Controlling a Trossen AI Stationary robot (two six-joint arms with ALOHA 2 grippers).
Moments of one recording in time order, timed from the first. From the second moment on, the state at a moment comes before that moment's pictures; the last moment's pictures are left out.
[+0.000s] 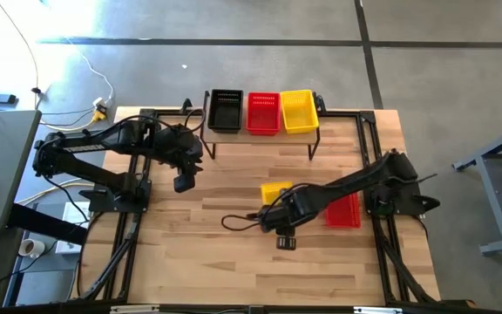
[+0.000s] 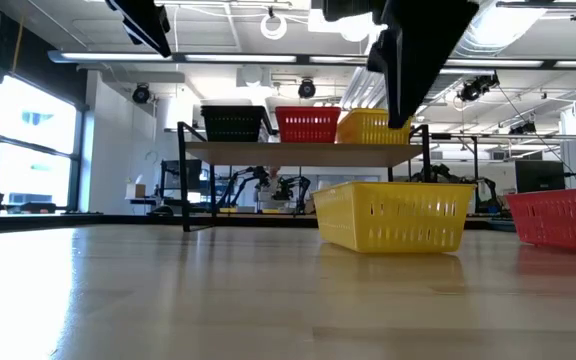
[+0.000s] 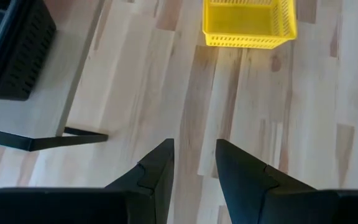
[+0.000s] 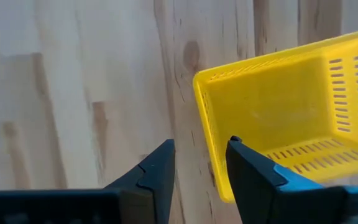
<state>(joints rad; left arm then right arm) 0.20 1.16 1.26 -1.09 -0.05 -0.09 0.33 1.87 1.59 -1.07 0.05 0.40</state>
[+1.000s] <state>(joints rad) 0.20 1.16 1.26 -1.09 -0.05 -0.12 0.32 2.07 1.59 -1.15 0.05 0.42</state>
